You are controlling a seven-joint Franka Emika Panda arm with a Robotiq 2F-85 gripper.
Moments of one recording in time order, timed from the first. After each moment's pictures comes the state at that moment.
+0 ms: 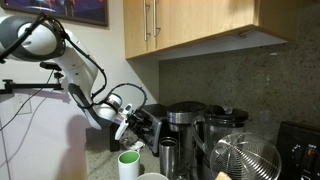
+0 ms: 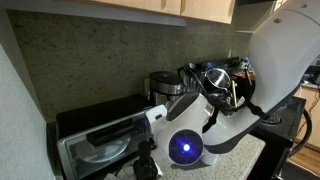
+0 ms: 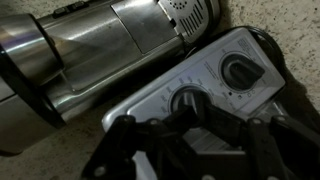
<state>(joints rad) 0.23 0.38 0.25 -2.09 -1.68 2.26 1.16</state>
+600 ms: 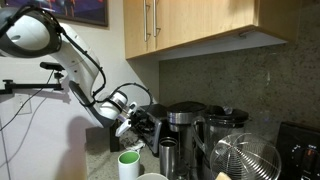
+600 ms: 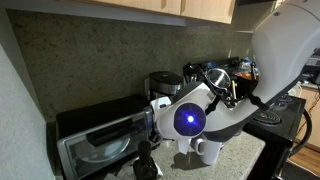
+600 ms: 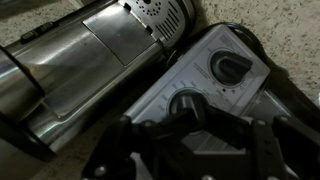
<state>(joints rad) 0.17 0.34 0.23 -2.09 -1.57 2.46 1.17</state>
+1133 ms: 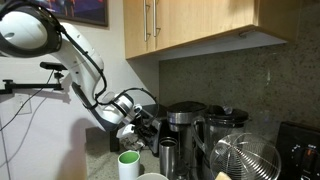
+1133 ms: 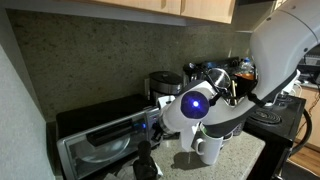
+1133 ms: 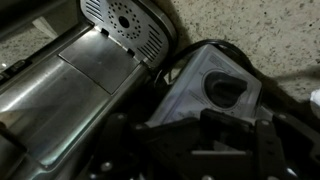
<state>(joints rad) 0.12 0.35 0.19 -2.11 -1.49 2.64 1.17</state>
